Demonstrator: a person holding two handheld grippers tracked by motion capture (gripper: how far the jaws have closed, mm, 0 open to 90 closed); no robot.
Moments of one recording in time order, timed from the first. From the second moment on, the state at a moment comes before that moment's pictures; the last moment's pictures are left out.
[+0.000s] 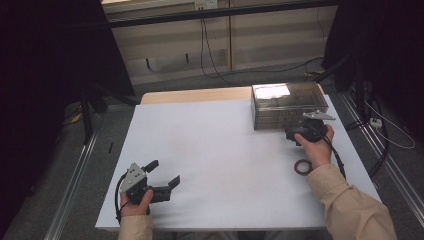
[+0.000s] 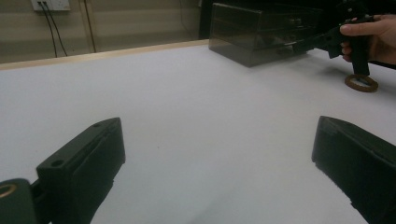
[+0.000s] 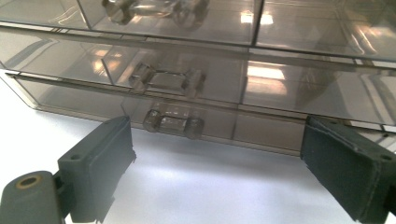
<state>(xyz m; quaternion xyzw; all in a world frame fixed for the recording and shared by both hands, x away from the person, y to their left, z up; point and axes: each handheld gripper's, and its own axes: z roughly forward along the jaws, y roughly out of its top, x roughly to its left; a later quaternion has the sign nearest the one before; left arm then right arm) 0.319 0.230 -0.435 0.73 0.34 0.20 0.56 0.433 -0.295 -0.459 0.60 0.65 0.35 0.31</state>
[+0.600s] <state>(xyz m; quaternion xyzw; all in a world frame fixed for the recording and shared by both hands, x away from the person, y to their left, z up) 0.319 0.231 -0.435 0.73 0.35 0.20 0.56 0.434 -0.298 -0.461 0.59 0.66 0.34 0.32</state>
